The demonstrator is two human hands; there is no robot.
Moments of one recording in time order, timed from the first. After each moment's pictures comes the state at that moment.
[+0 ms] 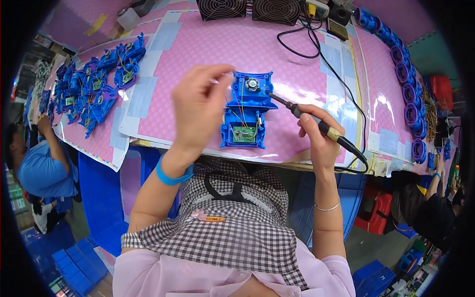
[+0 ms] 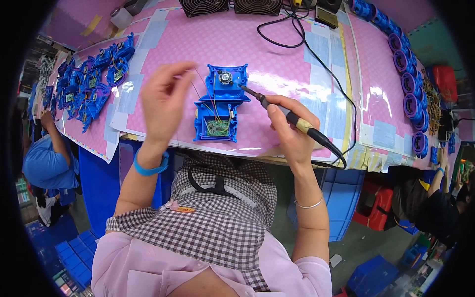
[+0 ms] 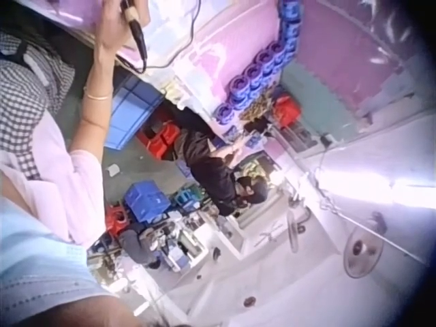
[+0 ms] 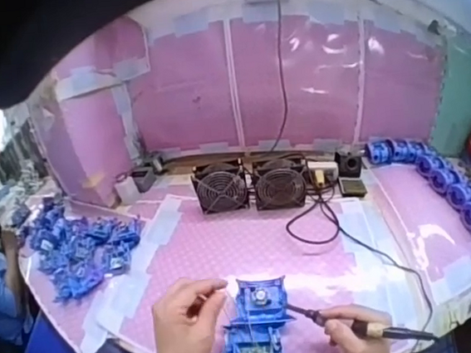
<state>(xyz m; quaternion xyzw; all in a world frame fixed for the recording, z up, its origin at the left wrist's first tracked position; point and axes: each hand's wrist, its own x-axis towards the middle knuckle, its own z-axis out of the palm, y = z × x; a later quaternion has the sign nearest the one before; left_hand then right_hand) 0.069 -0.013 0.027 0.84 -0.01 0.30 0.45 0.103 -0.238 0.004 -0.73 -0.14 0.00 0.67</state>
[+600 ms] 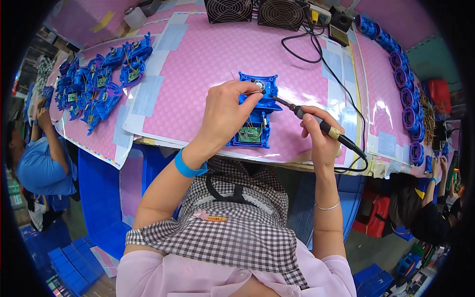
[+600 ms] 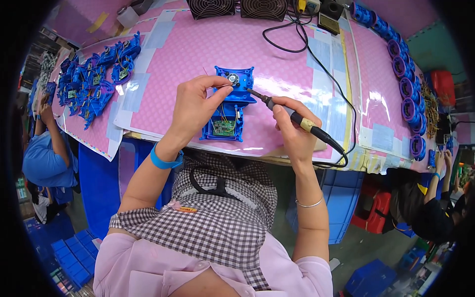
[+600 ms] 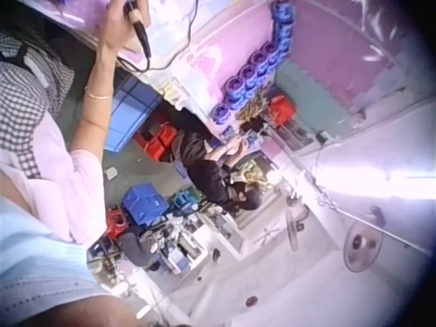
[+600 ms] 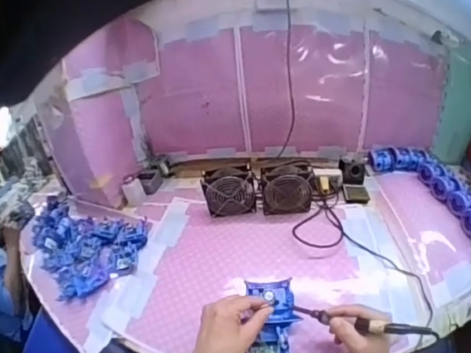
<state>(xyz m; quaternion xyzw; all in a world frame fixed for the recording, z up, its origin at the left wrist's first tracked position) 0.076 -0.026 0.007 0.86 0.02 0.23 0.46 0.102 -0.236 0.001 -0.73 -0.12 0.00 0.67</state>
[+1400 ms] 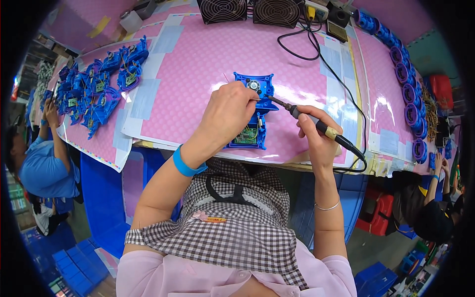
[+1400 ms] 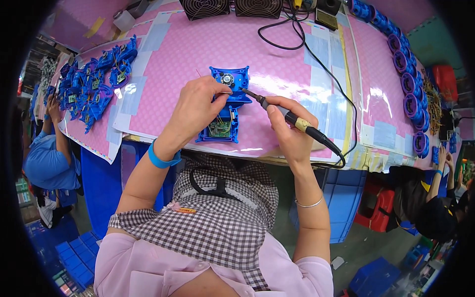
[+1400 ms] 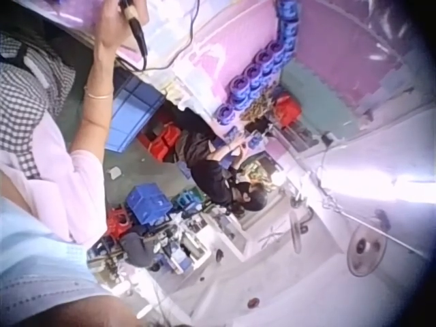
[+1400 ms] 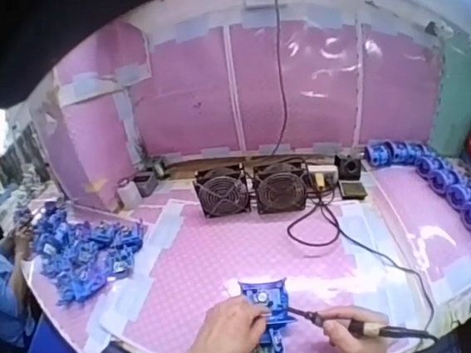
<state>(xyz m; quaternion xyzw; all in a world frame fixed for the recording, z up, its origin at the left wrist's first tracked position) 0.083 -0.027 0.011 0.95 -0.04 0.12 0.30 0.106 -0.238 -0.006 -0.74 -0.16 -0.02 0.65</state>
